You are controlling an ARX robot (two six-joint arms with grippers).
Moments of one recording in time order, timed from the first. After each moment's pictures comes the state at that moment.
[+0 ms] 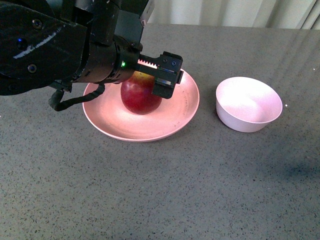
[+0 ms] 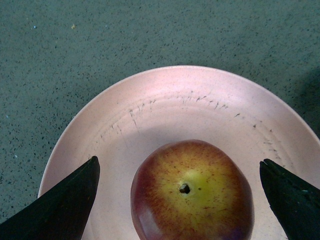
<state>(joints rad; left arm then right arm) -0.50 2.04 1.03 0.43 -0.11 0.00 0.00 0.01 0.02 0.00 0.00 0.00</state>
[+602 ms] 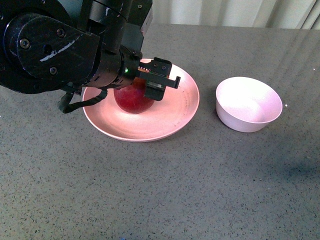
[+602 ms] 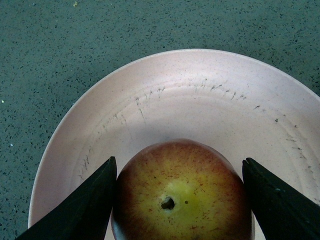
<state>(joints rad) -0.50 2.10 1.07 0.38 -0.14 -0.03 0.00 0.01 0.02 0.00 0.00 0.00</state>
